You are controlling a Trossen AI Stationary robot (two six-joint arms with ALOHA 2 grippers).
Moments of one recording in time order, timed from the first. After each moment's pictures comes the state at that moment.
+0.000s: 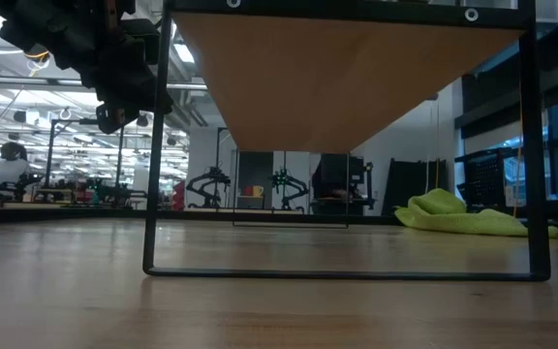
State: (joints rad) left arm -0.04 0.92 0.47 -0.10 -0.01 -0.68; right arm -0.13 1.80 2.02 -1.30 -0.06 0.57
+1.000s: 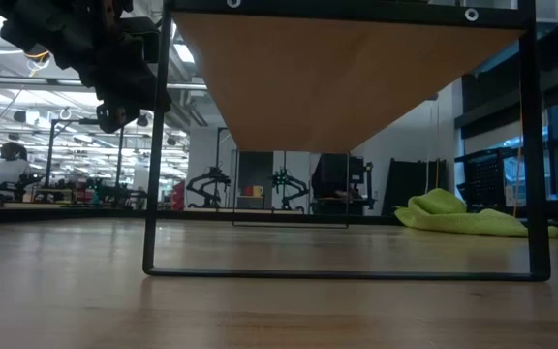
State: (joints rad) left arm -0.04 0.92 0.47 -0.10 0.02 -0.66; right arm -0.01 1.81 1.98 -1.47 0.03 0.71
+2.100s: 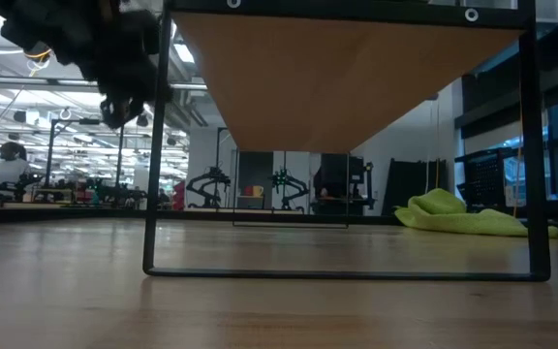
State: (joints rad) left arm -0.06 0.92 0.47 -0.06 0.03 -0.64; right arm -0.02 1.80 1.89 -1.57 0.12 0.71
